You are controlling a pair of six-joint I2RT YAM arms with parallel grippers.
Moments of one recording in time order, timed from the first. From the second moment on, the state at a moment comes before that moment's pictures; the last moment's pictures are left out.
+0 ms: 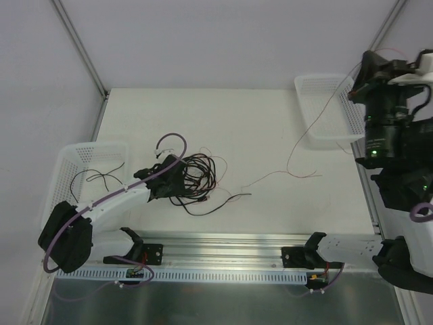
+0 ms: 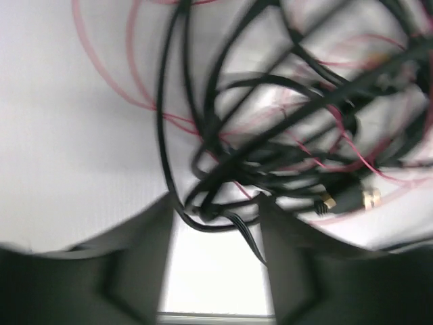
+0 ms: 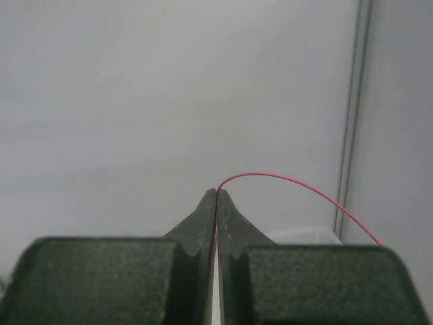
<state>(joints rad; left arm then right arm) -0.62 1.24 0.68 -0.57 -0.32 -0.74 0.88 1.09 1.94 -0.17 0.85 -0.39</state>
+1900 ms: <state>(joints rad) -1.14 1.77 1.05 -0.31 -0.23 -0.98 0.39 0.82 0.96 -0.79 0.34 0.49</state>
